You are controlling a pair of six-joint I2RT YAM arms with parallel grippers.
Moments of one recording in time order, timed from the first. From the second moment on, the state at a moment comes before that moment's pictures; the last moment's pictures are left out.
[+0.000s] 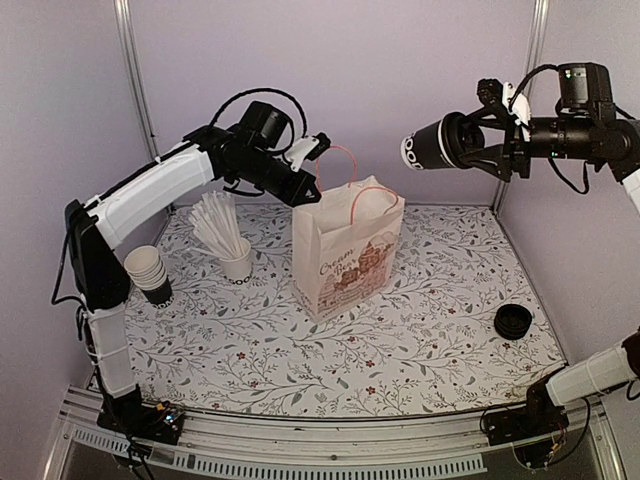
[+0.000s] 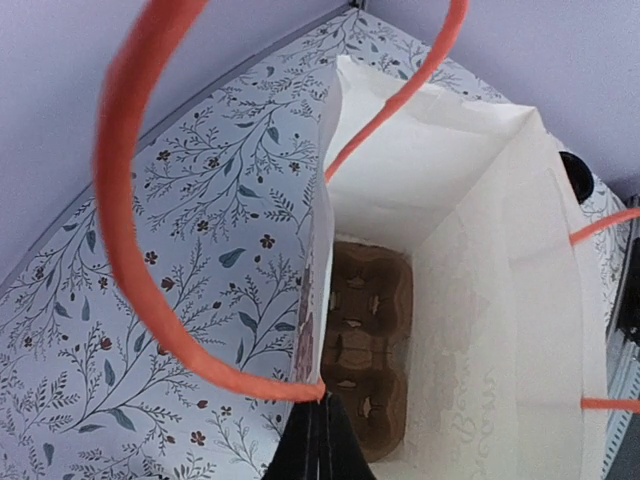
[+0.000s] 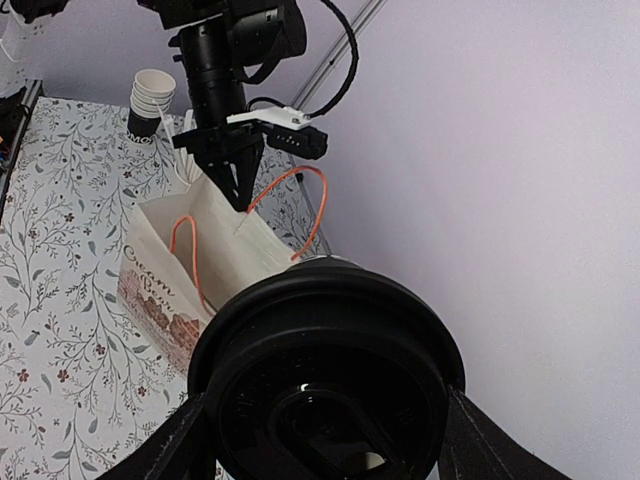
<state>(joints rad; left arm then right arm) -0.67 1.98 2.07 -0.84 0.21 0.08 0.35 1.29 1.82 -0.95 -0.53 -0.86</state>
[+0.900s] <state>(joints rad) -1.01 1.77 1.85 -0.90 0.08 0.01 0.58 1.24 1.94 -1.11 -0.67 -0.93</state>
